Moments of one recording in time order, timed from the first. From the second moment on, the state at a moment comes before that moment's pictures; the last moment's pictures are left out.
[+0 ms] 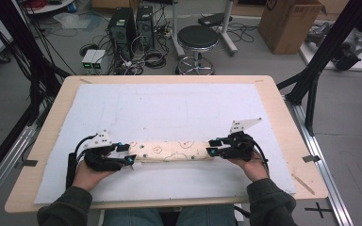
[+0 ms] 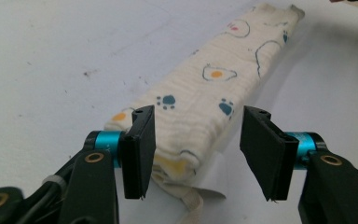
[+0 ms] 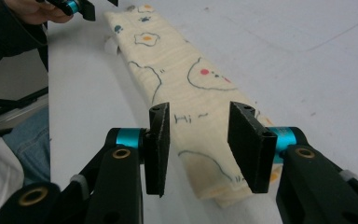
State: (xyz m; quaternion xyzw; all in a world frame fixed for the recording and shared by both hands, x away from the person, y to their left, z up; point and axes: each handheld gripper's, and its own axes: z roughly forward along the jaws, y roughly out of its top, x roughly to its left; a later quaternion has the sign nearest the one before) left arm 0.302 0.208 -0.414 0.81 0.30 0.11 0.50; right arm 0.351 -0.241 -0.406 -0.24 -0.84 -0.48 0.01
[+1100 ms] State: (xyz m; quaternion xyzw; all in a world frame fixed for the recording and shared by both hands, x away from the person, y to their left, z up) left arm 0.324 0.153 -0.431 0.87 0.26 0.08 0.41; right arm 0.367 -0.136 -0.428 -0.17 -0.91 -0.38 0.04
